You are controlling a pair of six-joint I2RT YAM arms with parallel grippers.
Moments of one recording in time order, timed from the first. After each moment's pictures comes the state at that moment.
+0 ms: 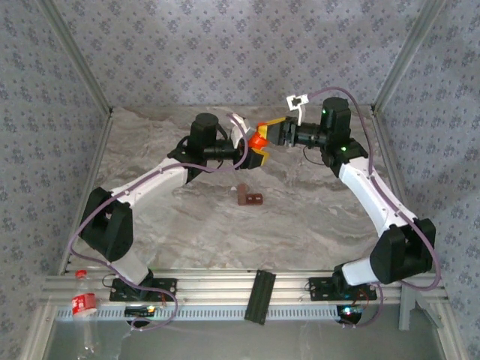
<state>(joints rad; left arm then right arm) -0.62 1.64 1.27 0.10 0.75 -0.01 0.27 1.41 1.25 -0.04 -0.93 0.38</state>
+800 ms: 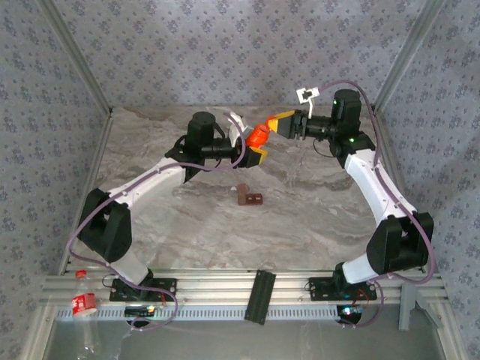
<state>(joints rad) -0.61 1.63 1.27 0.11 0.77 -0.01 0.17 1.46 1.31 -0.07 -1.05 0.33</state>
